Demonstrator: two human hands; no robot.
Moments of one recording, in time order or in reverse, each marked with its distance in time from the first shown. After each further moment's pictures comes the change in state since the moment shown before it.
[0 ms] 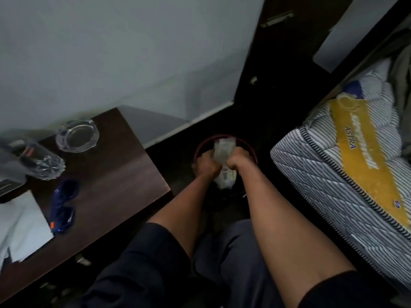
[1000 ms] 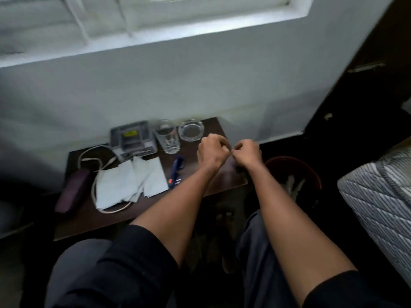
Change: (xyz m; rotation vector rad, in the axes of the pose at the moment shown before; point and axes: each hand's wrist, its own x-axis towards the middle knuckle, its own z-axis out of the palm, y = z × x) left_hand -0.137 -0.036 -0.240 0.086 0.556 0.084; right_hand -0.168 -0.159 0.051 0.144 0.087 -0.470
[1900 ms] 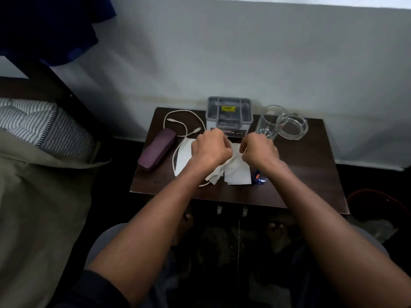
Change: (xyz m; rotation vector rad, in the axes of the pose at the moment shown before) left_hand -0.007 -0.200 -0.170 0.230 -0.011 -0.260; right_hand -0.071 -0.166 0.164 -0.516 -0.277 -0.531
